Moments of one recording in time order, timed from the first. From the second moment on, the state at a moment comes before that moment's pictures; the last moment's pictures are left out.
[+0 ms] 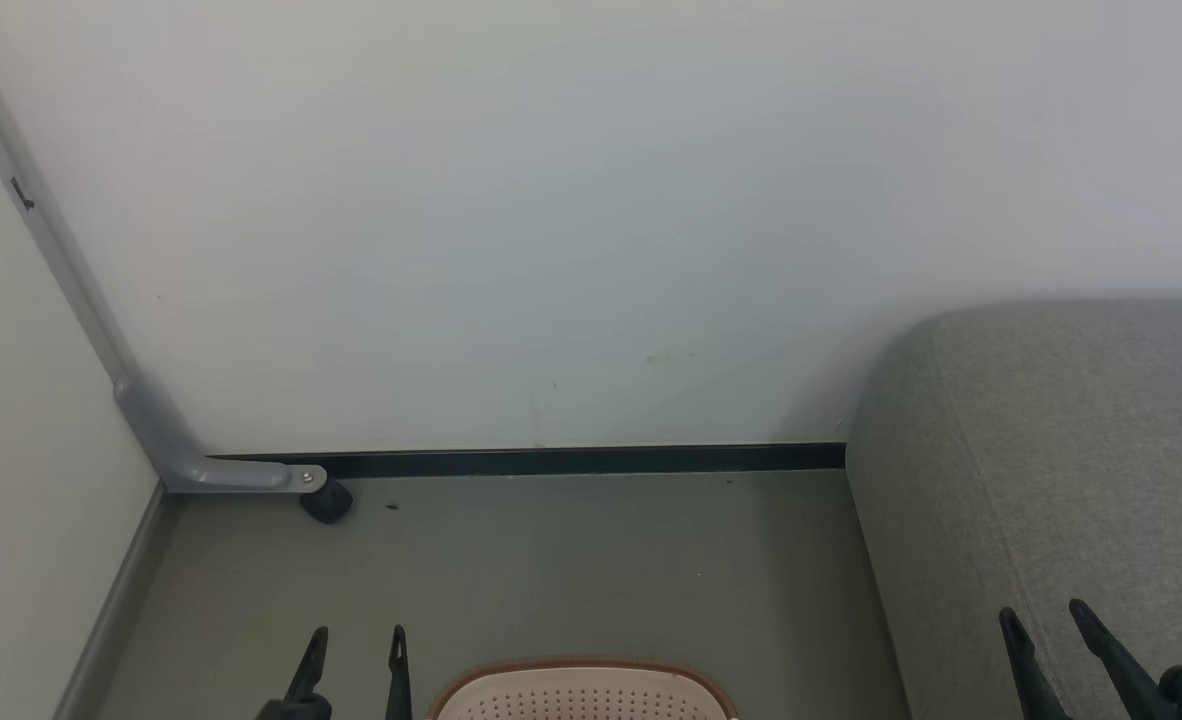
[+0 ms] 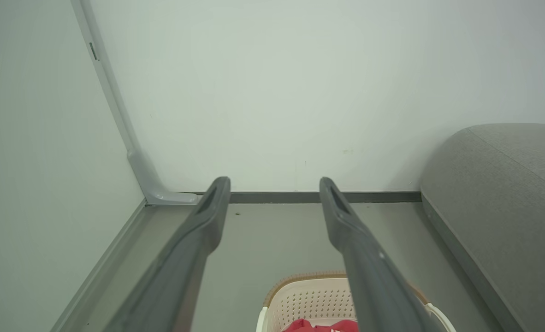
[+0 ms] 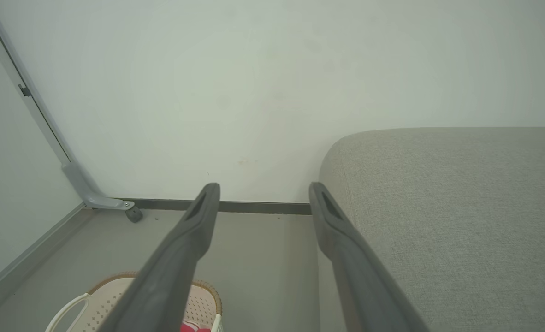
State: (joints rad) left arm -0.06 0.05 -0.19 0.38 -0.24 0.11 -0.23; right arm -0.01 -0.37 0.23 0.27 0.48 0.07 -0.23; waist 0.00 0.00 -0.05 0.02
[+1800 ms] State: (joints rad) left arm -0.19 0.05 -0.59 0.57 -0.51 0.12 -0.24; right arm -0.06 -0.43 0.16 0.06 0.41 0.11 -0.25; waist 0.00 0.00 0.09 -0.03
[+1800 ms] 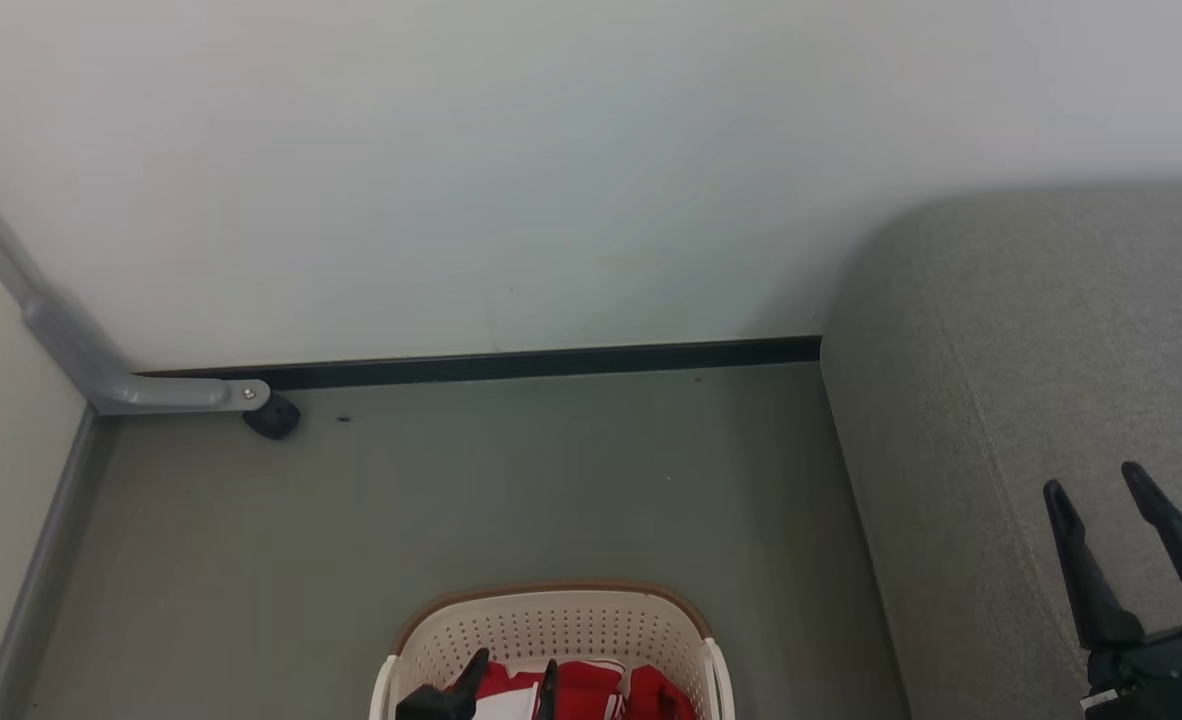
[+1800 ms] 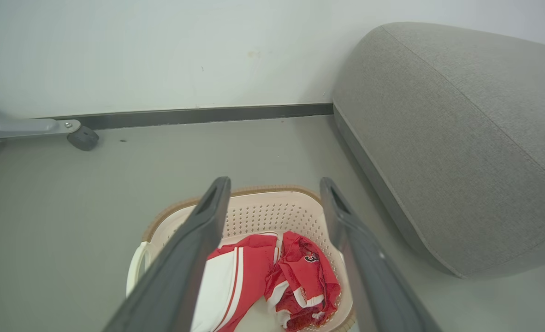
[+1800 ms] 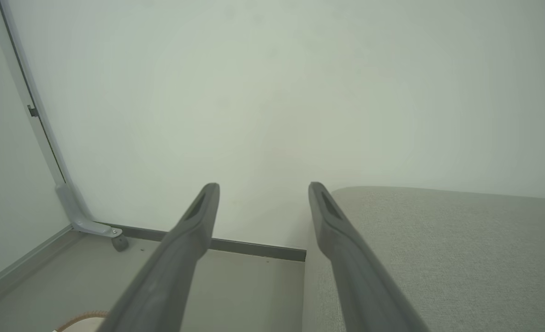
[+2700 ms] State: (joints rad) left arm -0.54 0.05 -0.91 0.78 -0.82 0.12 -0.05; right arm -0.25 -0.59 0.14 -0.17 0.60 0.12 -0.26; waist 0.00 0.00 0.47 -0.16
